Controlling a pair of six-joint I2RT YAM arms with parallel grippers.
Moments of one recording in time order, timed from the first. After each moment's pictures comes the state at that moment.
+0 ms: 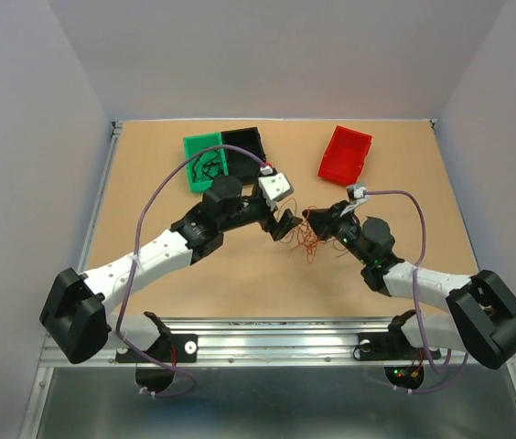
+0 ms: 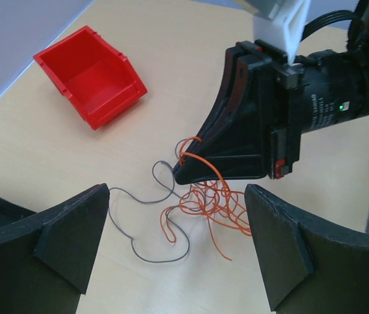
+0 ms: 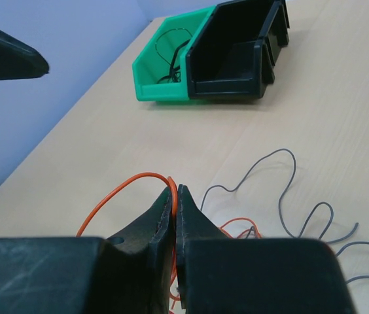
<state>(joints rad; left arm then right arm) -0.79 1.27 0.92 0.17 0.33 0.15 0.55 1.23 0.34 0.93 -0.11 0.45</state>
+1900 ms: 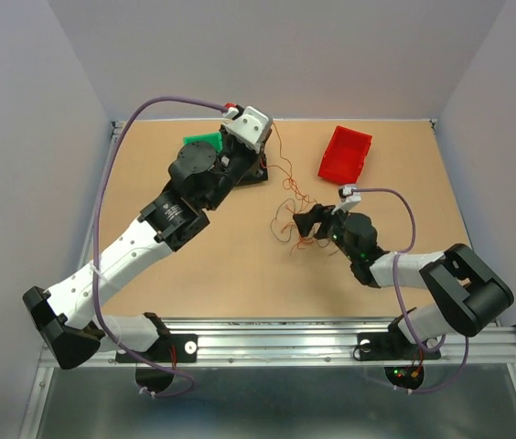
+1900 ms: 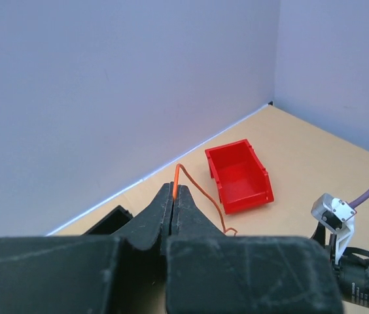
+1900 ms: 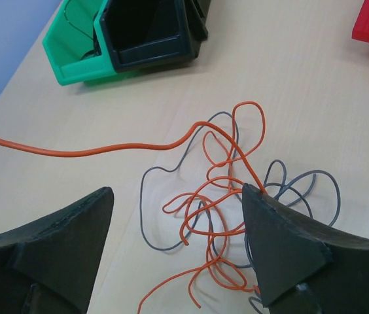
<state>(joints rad) -0.84 1.21 1.34 0.03 -0.20 0.19 0.56 1.44 0.39 0.91 0.07 0.47</state>
